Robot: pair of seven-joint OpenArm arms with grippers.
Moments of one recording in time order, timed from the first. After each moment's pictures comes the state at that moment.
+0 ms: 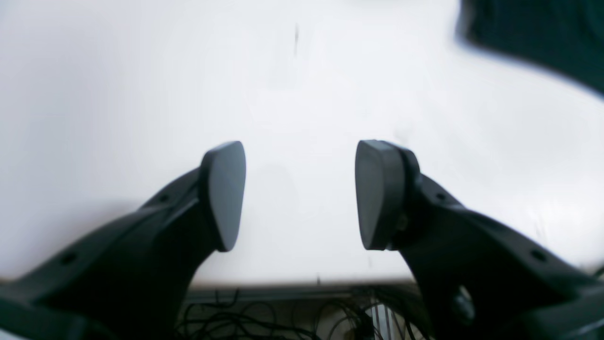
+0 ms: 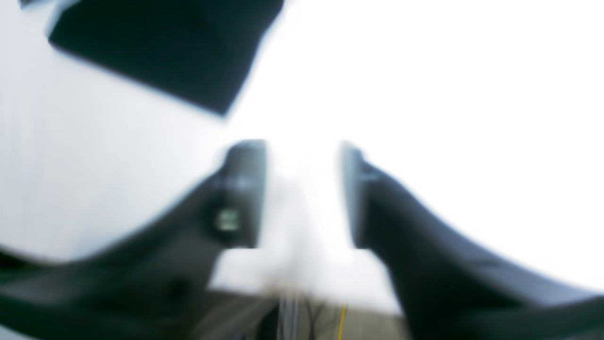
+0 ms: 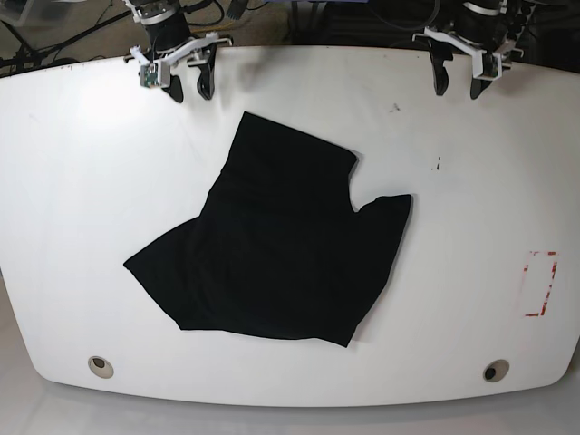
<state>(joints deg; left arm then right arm) 52.4 -8.9 -14.3 112.8 -12.4 -11.0 3.8 -44.7 0.8 12.7 110.5 13.3 19.4 -13.5</state>
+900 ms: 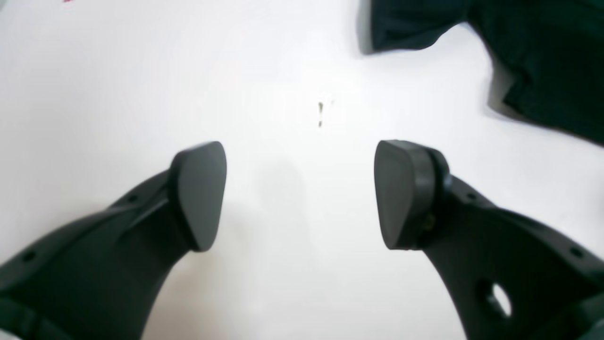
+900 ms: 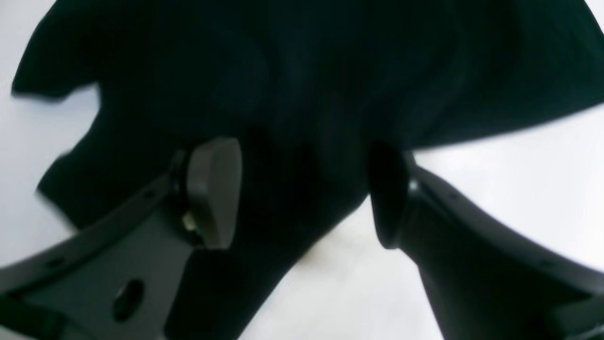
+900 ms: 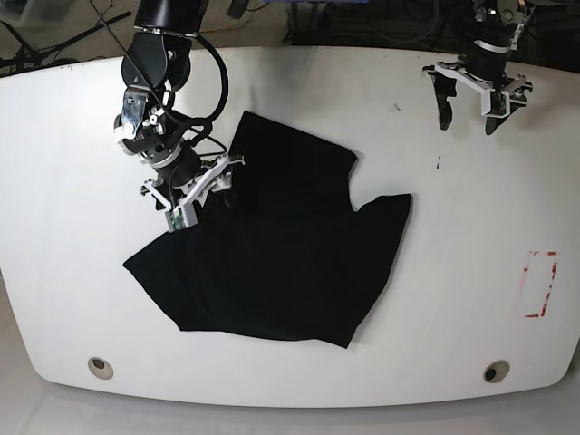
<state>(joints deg) 43.4 -11.6 -15.6 112.6 -12.4 -11.3 10.1 -2.6 -0.9 14.9 96.8 13.3 29.8 -46.5</state>
